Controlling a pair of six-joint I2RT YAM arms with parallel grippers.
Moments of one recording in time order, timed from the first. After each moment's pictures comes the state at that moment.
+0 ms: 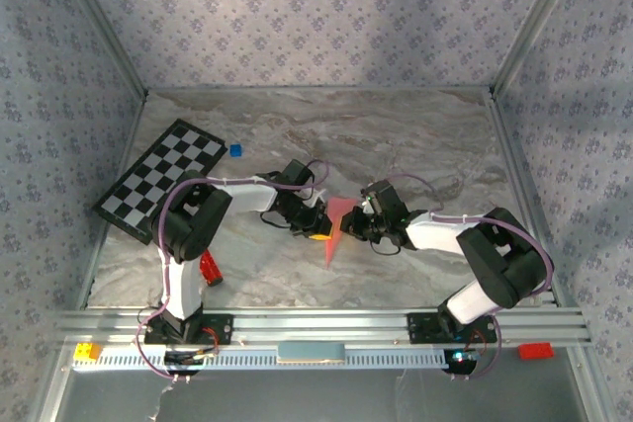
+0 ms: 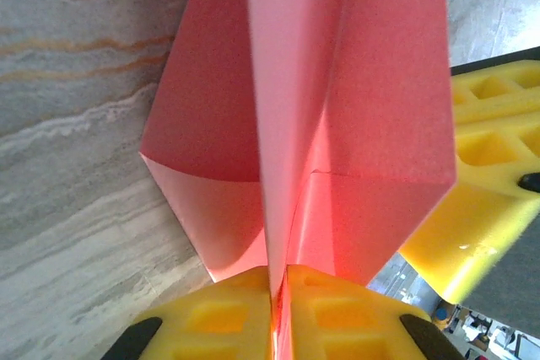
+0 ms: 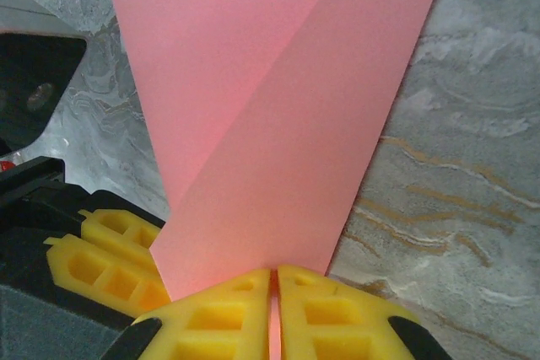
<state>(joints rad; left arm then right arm) -0.70 1.93 1.07 -0.35 0.77 -0.55 0.60 1.52 0.55 0.13 -0.36 0.91</state>
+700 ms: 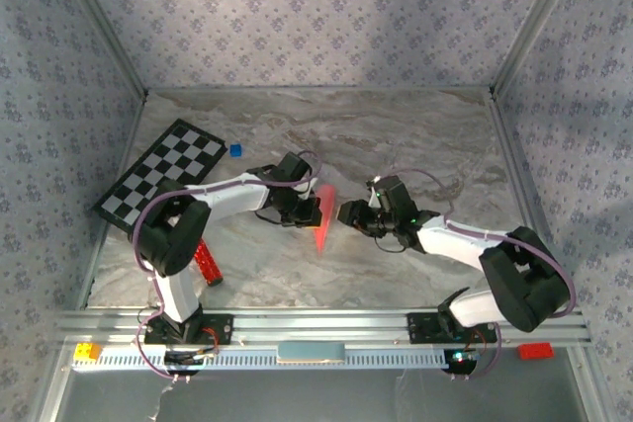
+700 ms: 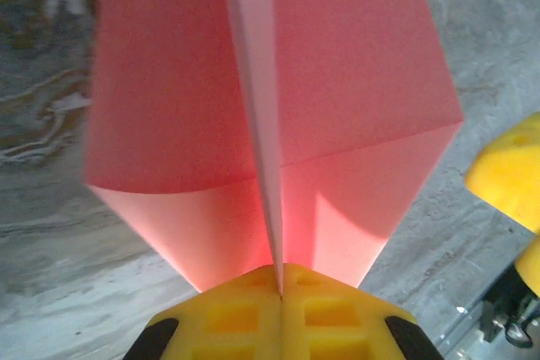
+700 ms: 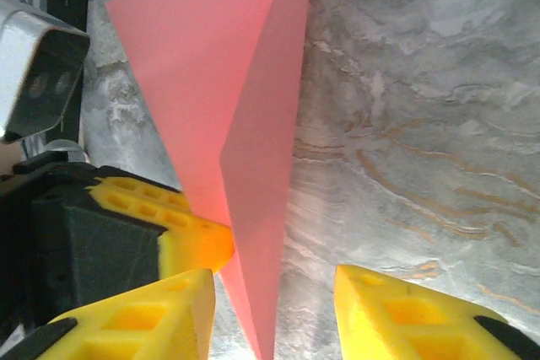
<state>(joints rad) -0.70 1.79 1.09 -0.48 0.46 -0.58 0.58 1.38 0.55 0.11 -0.37 0.92</state>
